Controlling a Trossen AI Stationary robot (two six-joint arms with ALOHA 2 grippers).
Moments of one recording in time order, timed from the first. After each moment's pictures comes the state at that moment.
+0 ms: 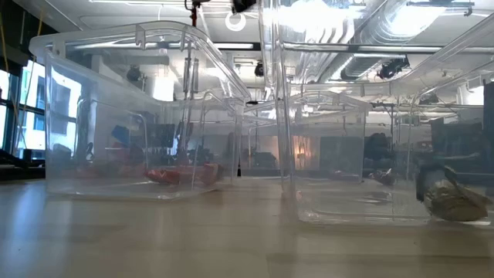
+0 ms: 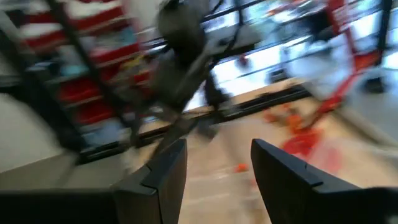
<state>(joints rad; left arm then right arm) -0.04 1.63 1.43 -0.25 0.64 -0.42 0.05 0.76 1.09 -0.49 0.05 0.31</state>
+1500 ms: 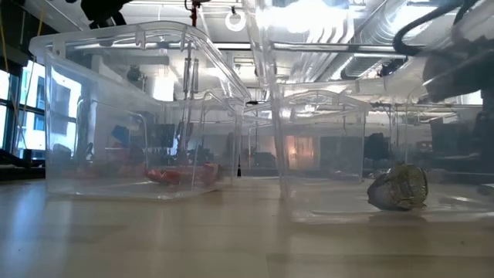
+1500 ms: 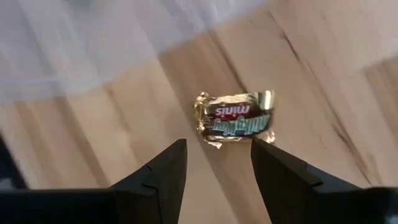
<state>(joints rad) -0.21 0.70 0.58 -0.12 0.01 -0.55 0.60 1.41 0.66 -0.44 0.00 1.10</state>
